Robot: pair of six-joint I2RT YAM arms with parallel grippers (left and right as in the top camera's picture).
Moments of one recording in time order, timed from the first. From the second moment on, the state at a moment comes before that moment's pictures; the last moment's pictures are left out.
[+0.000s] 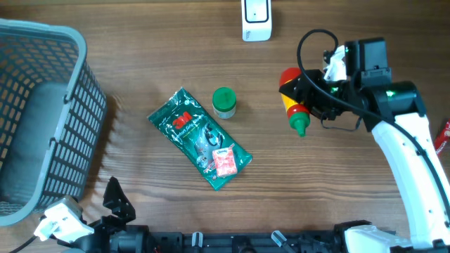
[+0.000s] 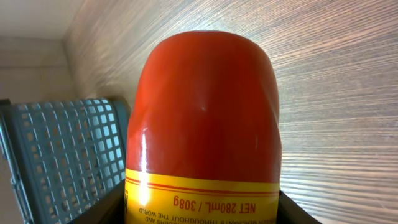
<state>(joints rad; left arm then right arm) -0.05 0.01 0.81 -1.15 -0.28 -0.44 0.16 1.40 1.31 -0.93 -0.53 0.68</state>
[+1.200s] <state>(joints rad) -0.05 0.01 0.81 -1.15 -0.28 -0.44 0.38 2.45 2.08 -0.16 0.43 0.62</state>
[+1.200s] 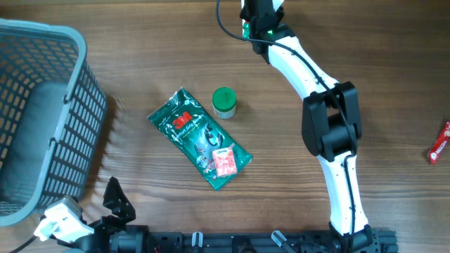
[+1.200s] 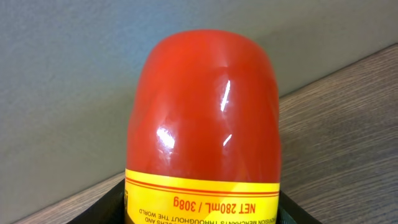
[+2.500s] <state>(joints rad) -0.05 0.01 0.81 -1.15 -0.28 -0.44 -0.76 2.36 2.26 -1.16 0.26 0.68</state>
